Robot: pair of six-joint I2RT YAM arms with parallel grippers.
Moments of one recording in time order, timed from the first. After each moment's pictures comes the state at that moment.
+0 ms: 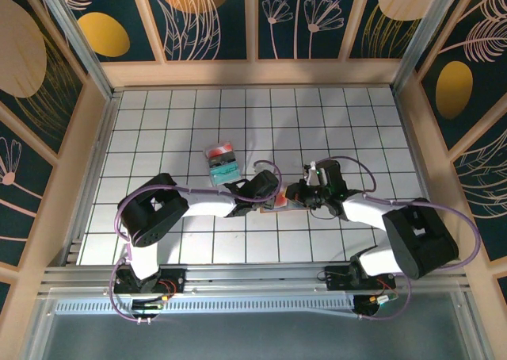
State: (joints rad) left arm -1.00 1.87 0.98 0.00 -0.24 -0.63; right arm 0.44 1.36 0.43 0.17 -0.55 0.83
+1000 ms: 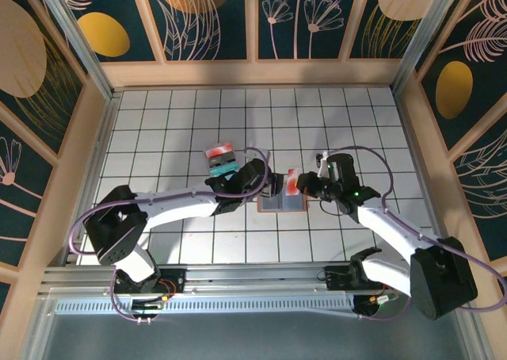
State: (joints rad) left arm -1.00 1.61 0.99 -0.07 -0.29 -0.66; right arm 0.41 1.08 0.51 -0.12 -0.37 0.68
